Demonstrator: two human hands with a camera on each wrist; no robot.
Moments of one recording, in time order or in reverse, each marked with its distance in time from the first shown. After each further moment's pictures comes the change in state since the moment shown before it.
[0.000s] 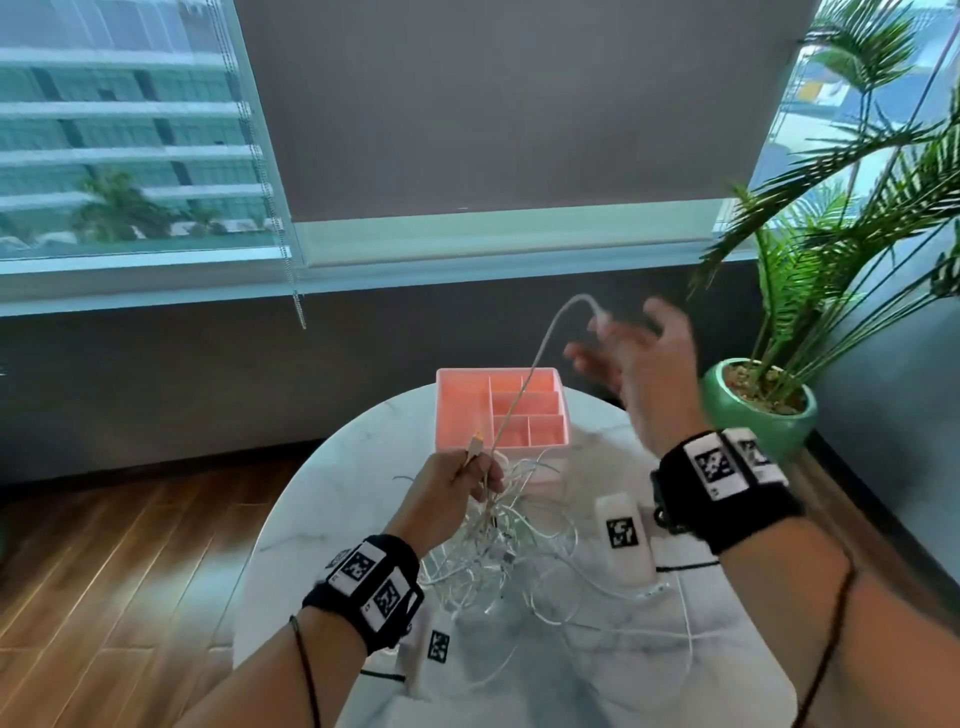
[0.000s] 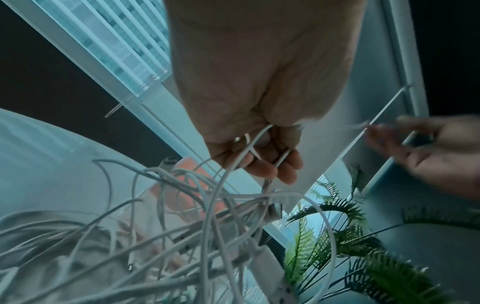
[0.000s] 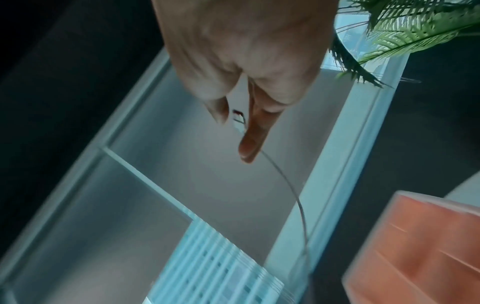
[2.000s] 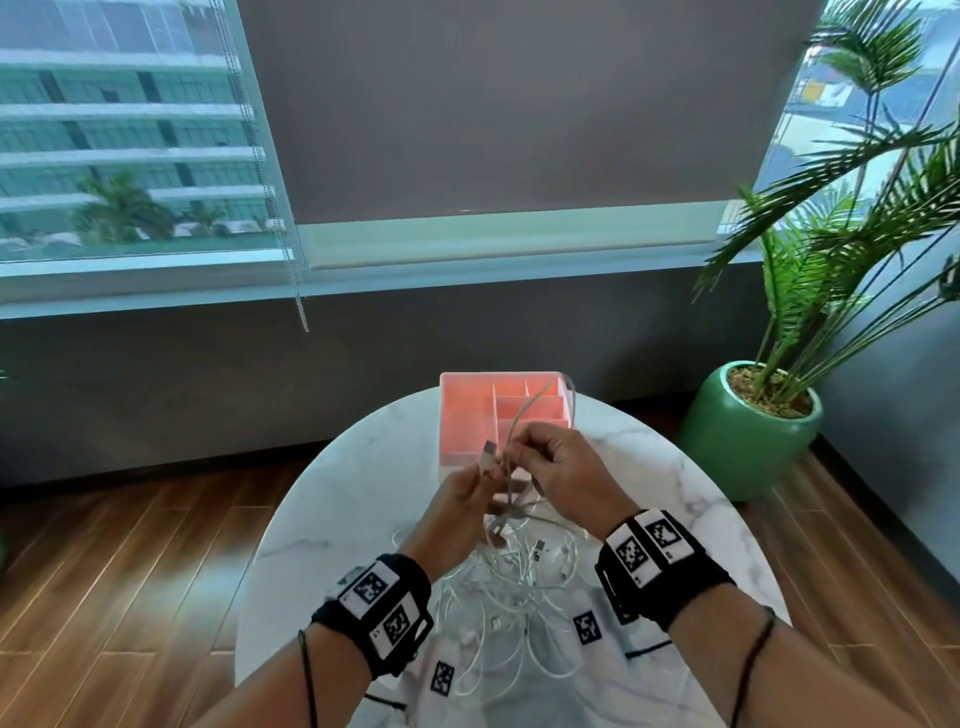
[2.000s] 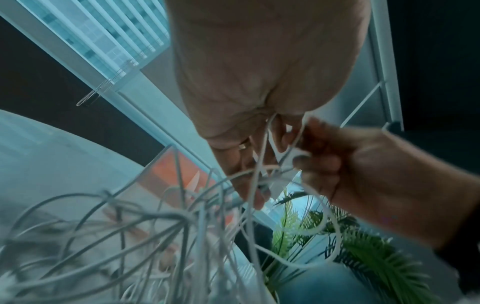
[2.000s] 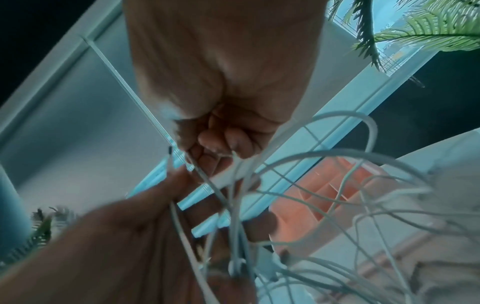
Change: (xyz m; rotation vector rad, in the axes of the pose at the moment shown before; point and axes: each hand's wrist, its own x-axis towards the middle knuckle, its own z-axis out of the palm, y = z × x) left_hand -0.003 -0.008 0.013 -0.321 -0.075 -0.146; right_hand -0.040 0.096 0.012 -0.566 -0.506 -0.048
